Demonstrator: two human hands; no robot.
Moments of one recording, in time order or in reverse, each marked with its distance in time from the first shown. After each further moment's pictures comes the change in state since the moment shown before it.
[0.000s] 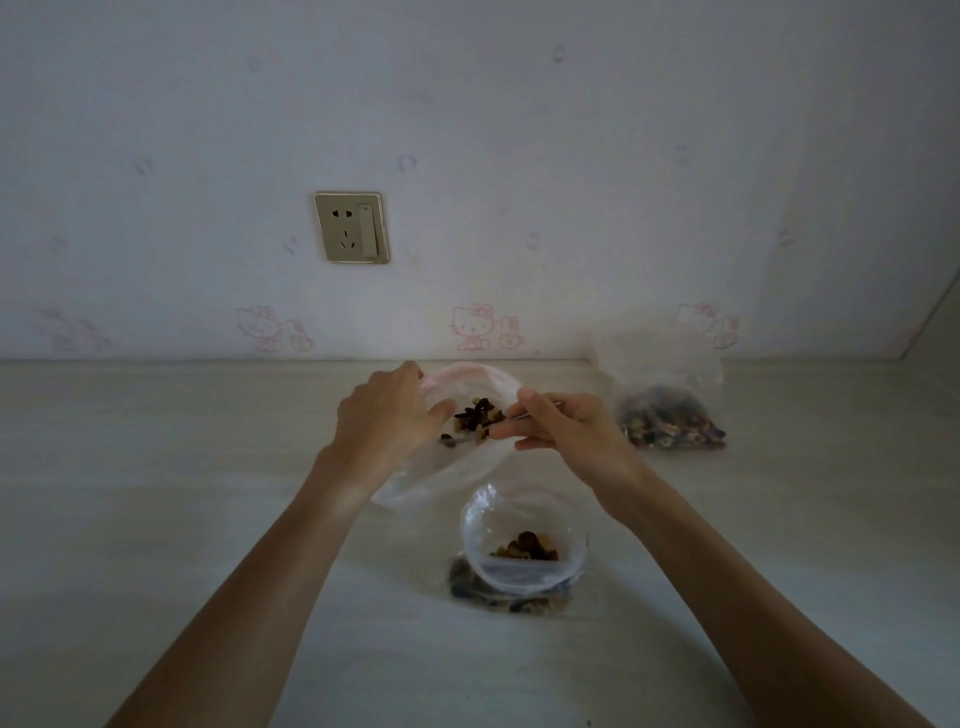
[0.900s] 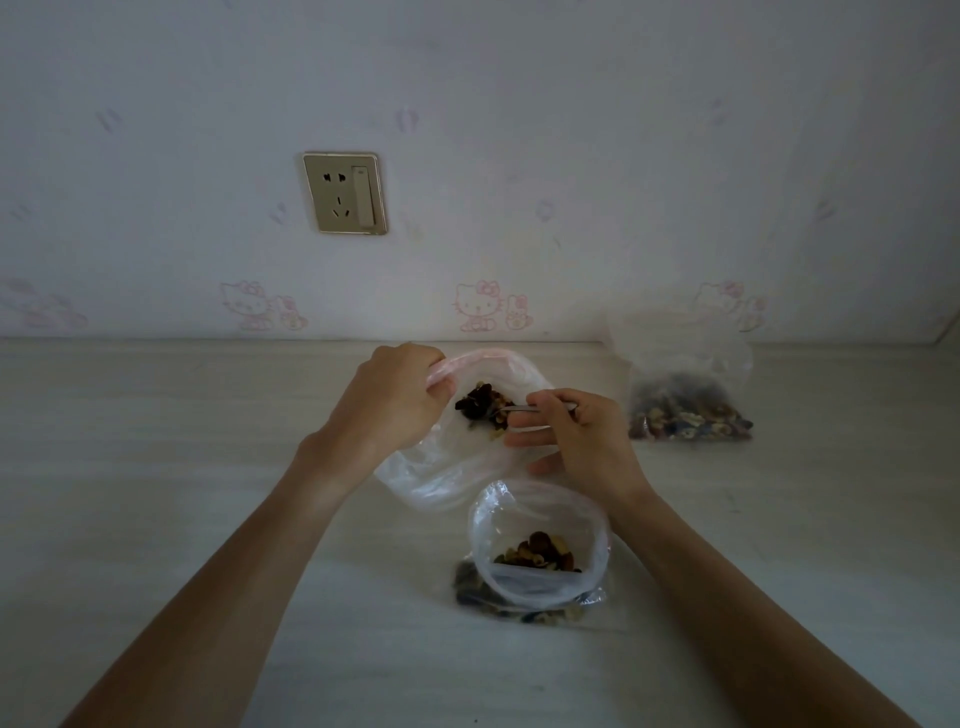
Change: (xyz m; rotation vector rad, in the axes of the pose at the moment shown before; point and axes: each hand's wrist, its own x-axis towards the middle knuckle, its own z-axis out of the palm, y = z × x) left_hand 0.012 -0.007 0.001 -0.203 -0.005 0.170; right_hand 0.011 0.025 0.014 0.020 0.229 0.088
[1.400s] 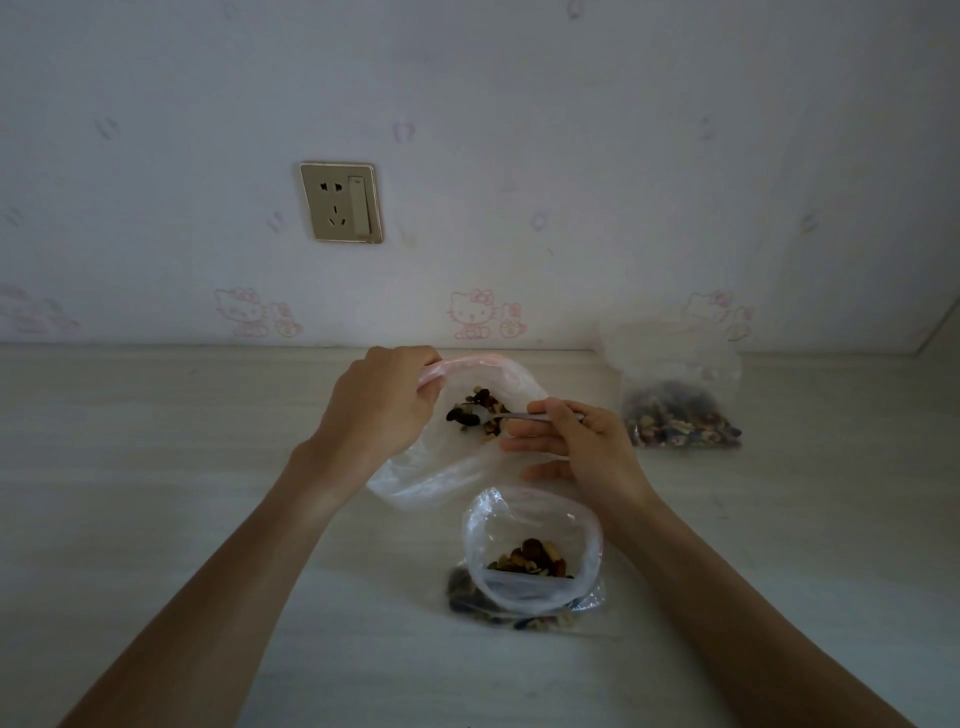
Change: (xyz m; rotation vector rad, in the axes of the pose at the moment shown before) left_hand -0.002 -0.002 0.000 0.057 0.113 0.107; right_hand -0.009 -0.003 -0.010 0.186 -0.037 0.068
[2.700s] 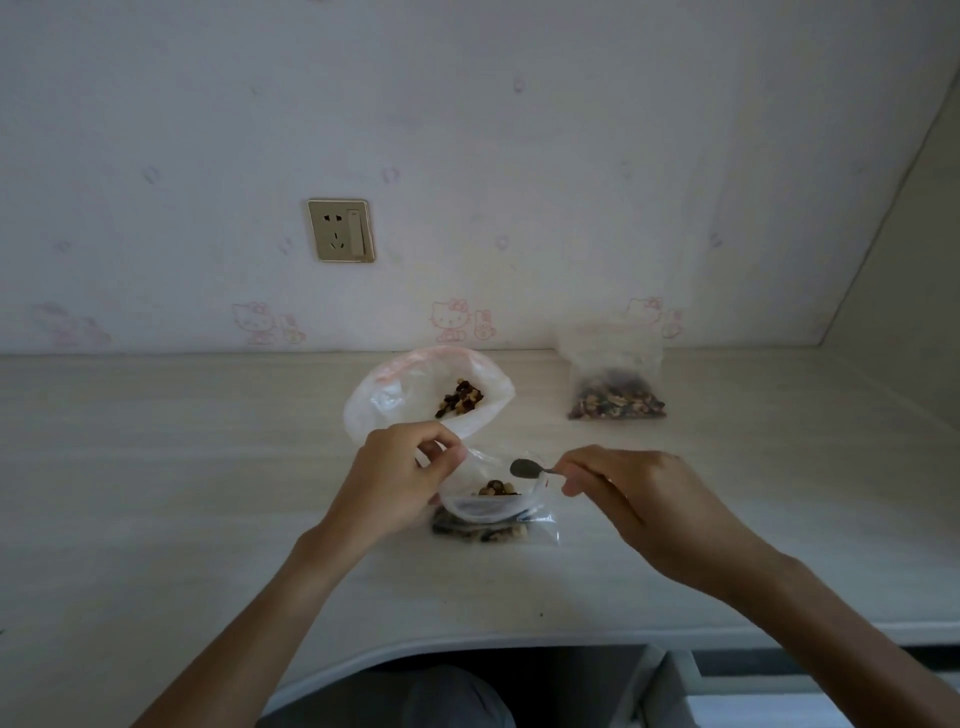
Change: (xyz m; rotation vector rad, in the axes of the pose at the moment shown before) left_hand -0.111 0.036 0.009 -0.466 -0.097 -0.039; right_hand -0.149 -0.052 -0.070 -1.224 -0.207 -0.720
